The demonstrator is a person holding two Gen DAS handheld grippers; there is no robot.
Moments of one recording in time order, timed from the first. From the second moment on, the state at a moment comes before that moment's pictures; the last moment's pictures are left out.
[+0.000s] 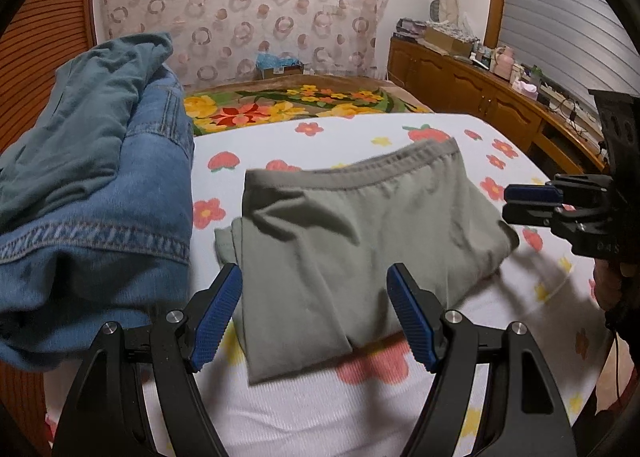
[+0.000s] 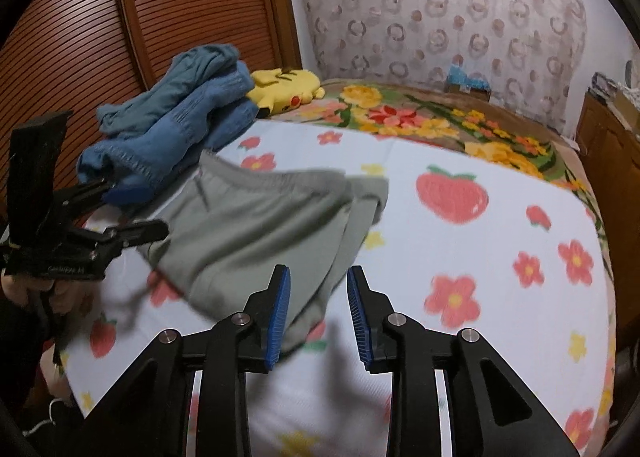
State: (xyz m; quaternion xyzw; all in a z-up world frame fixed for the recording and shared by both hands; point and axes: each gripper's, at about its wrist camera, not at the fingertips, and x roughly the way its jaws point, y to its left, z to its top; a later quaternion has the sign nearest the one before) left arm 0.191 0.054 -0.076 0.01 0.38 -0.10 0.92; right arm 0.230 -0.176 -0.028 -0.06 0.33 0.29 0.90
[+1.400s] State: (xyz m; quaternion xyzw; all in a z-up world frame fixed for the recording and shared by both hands) left arm 0.171 0.074 -0.103 0.01 0.42 -0.10 0.90; right arm 0.203 -0.186 -0.030 -0.06 0.32 0.28 0.91
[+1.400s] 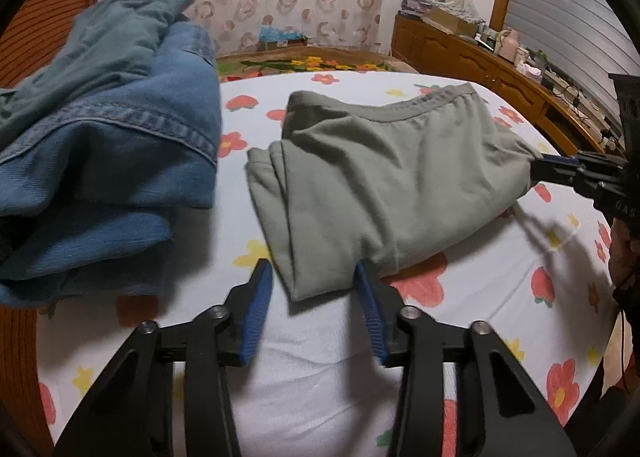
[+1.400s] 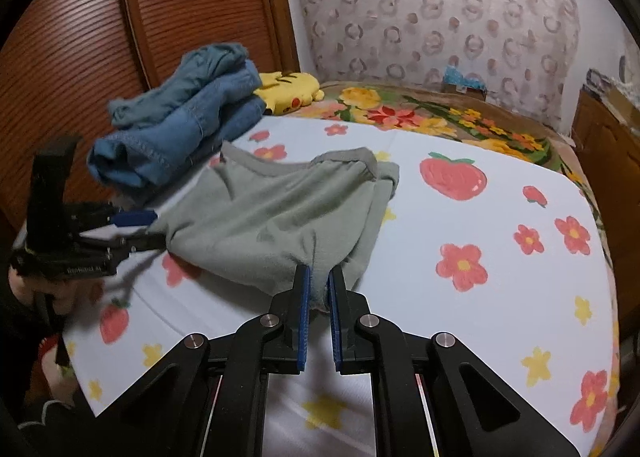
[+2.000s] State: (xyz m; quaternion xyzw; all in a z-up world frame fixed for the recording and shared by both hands) left arm 0.118 0.060 -0.066 0.00 0.38 -0.12 0.92; right arm 0.123 -0.222 -0.019 -0.04 0.29 0.26 0.92
